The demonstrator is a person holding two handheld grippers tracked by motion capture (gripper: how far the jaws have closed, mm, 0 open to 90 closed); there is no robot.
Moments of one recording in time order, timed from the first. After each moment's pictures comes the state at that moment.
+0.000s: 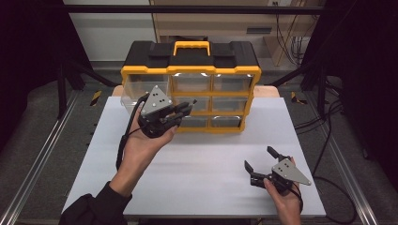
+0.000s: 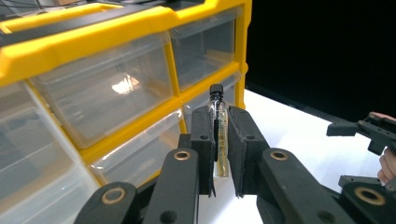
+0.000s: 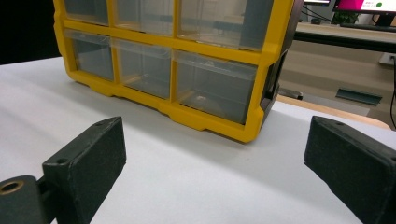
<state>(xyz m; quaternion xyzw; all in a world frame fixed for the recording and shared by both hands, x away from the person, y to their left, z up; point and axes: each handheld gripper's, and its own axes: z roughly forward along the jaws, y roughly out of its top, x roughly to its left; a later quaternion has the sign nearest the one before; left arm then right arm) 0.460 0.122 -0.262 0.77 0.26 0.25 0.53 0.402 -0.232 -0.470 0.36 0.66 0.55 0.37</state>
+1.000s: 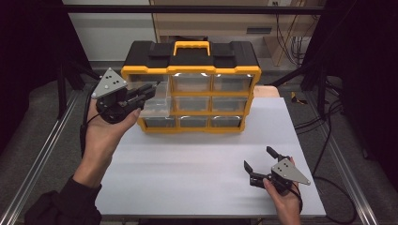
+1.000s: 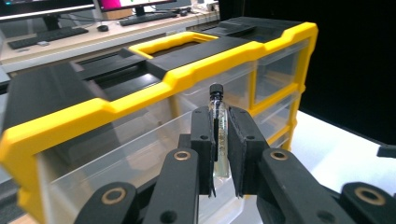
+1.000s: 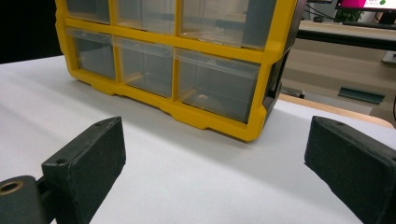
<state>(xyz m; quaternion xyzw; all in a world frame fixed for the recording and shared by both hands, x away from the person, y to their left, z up) 0.468 0.197 -0.229 0.73 0.31 0.30 0.53 0.403 -0.230 -0.470 0.36 0.66 0.55 0.37</state>
